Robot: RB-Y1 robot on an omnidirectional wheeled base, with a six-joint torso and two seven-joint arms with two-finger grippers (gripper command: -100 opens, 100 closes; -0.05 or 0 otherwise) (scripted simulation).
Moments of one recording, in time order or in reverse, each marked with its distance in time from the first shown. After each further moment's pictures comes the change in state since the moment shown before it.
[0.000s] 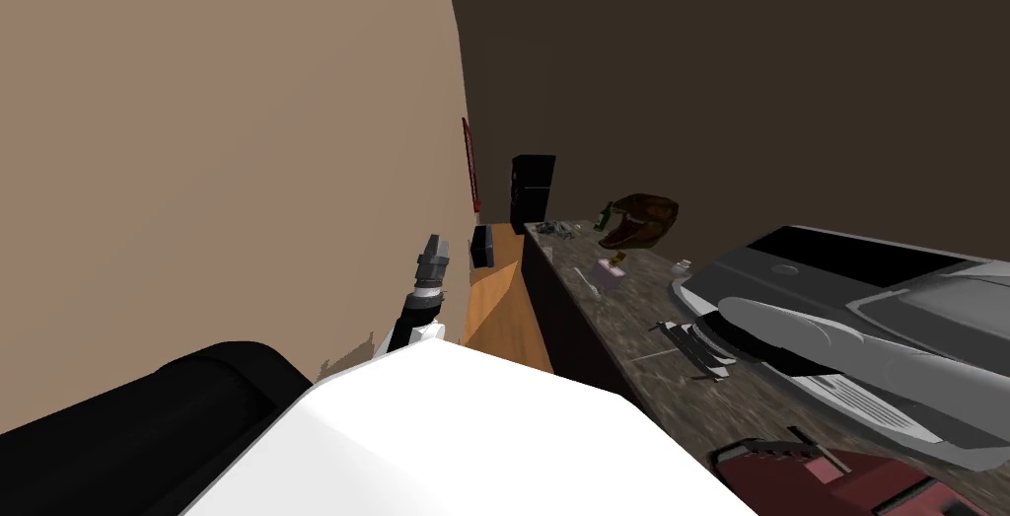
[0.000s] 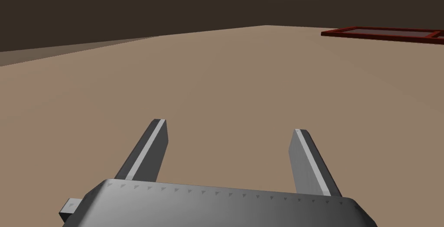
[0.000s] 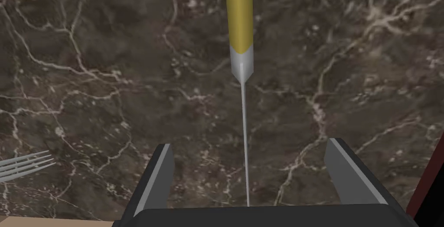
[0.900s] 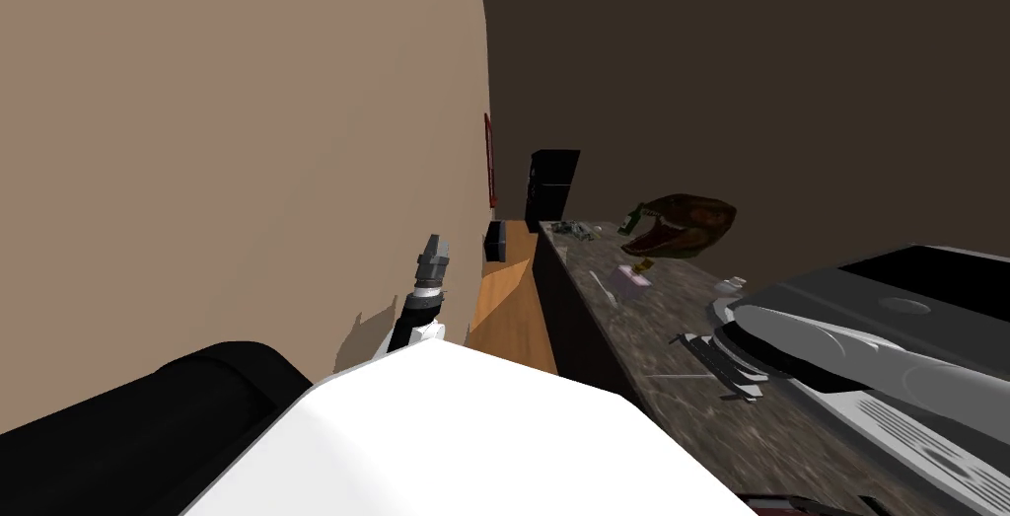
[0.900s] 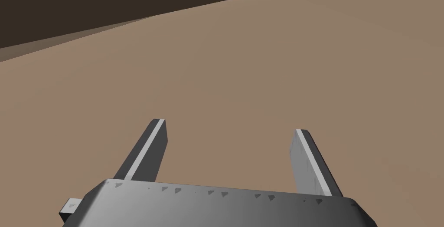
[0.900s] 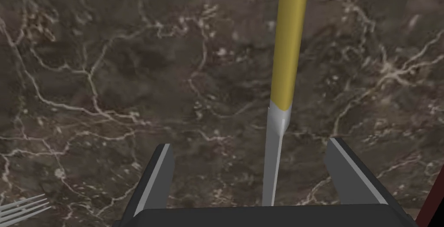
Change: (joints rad) left arm 0.000 0.000 0.000 0.000 0.000 0.000 0.000; right arm 0.005 0.014 0.034 0.115 0.036 -0.018 -0.018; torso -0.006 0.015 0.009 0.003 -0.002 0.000
